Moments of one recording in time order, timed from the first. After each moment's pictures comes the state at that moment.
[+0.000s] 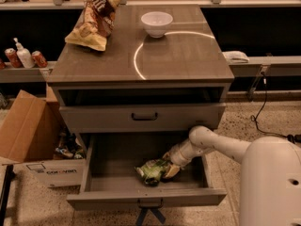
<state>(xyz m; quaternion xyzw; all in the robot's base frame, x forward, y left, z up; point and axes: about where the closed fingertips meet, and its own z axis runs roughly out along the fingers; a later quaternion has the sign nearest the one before) 0.584 -0.076 0.346 -0.72 0.61 0.22 0.24</state>
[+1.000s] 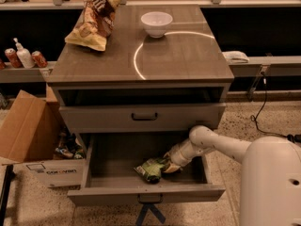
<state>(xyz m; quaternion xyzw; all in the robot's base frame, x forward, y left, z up) 0.584 -0.076 0.349 -0.72 0.61 0.22 0.24</state>
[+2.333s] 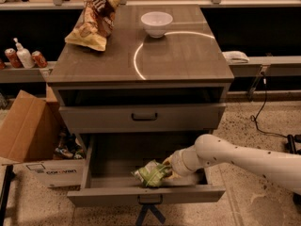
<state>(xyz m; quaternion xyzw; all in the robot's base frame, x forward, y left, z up) 0.514 -0.067 0.446 -0.77 0.55 0.13 0.29</state>
